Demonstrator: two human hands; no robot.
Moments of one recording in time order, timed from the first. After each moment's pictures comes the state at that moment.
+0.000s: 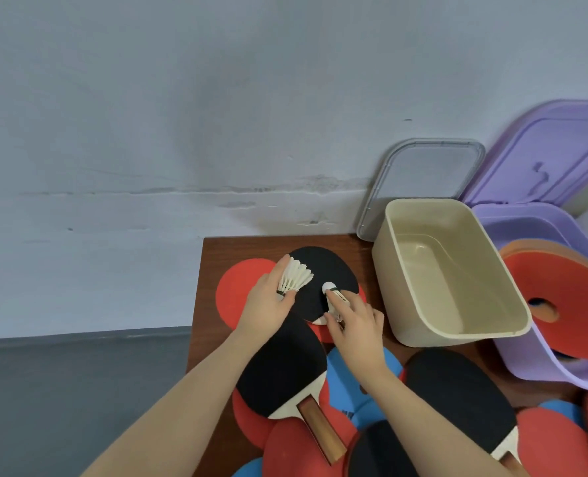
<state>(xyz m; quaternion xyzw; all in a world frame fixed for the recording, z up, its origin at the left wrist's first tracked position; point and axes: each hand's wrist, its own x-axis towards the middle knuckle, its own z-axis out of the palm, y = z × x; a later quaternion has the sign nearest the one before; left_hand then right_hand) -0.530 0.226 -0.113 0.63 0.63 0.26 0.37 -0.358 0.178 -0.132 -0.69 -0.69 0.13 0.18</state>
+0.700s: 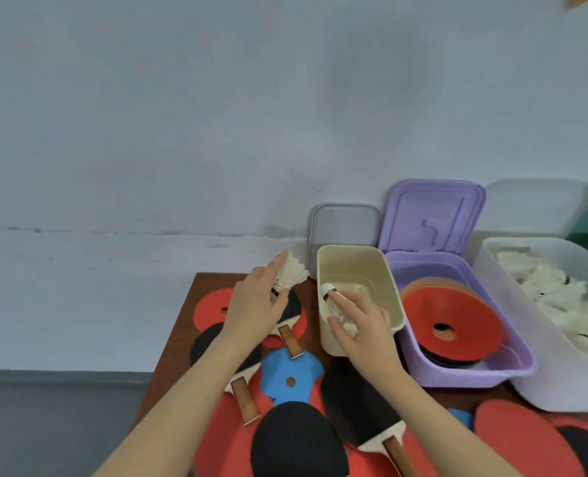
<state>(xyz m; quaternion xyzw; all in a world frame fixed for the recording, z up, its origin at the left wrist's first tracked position) -0.415 0.102 0.044 0.71 0.61 0.34 0.10 -0.216 0.092 -0.003 -0.52 -0.75 0.09 0.40</state>
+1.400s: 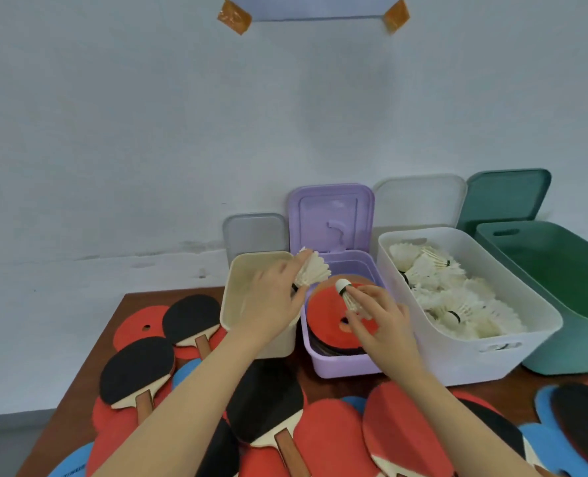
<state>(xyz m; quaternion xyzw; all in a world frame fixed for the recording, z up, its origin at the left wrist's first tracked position) -0.192 0.098 0.072 0.79 0.50 0.34 0.01 0.011 0.070 0.011 -0.52 -0.72 0.01 0.46</state>
